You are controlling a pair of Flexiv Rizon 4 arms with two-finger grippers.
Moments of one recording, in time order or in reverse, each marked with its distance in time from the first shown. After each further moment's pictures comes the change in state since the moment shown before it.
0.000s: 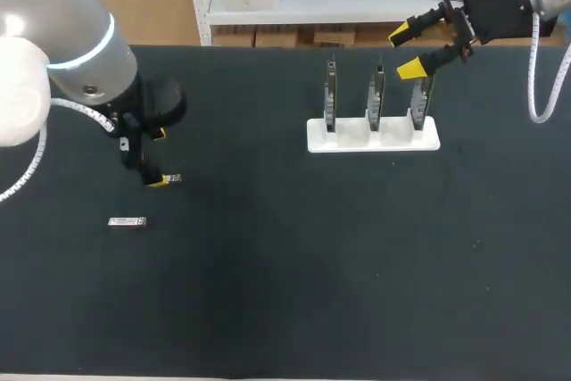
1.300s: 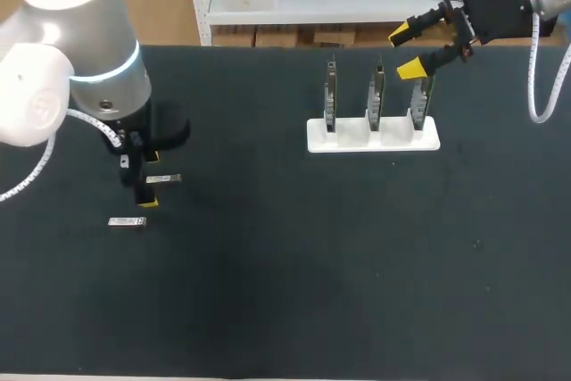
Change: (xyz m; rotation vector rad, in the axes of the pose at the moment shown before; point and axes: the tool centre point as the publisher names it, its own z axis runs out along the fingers) left arm 0.028 -0.010 0.035 0.074 0.138 0.035; right arm 0.000 0.000 0.000 0.000 0.000 0.000
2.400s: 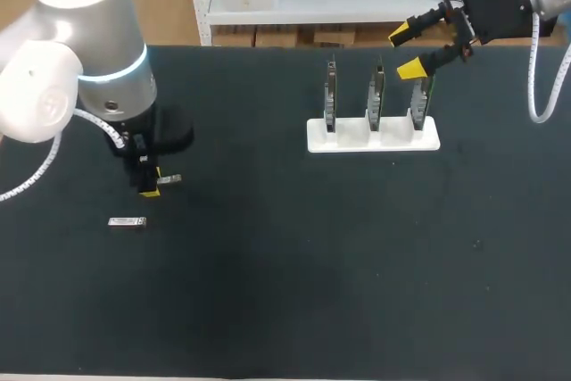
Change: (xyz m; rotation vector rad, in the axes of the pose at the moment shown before) left arm -0.001 -0.003 0.008 0.038 0.019 0.040; right arm 0.000 0.000 0.000 0.000 0.000 0.000
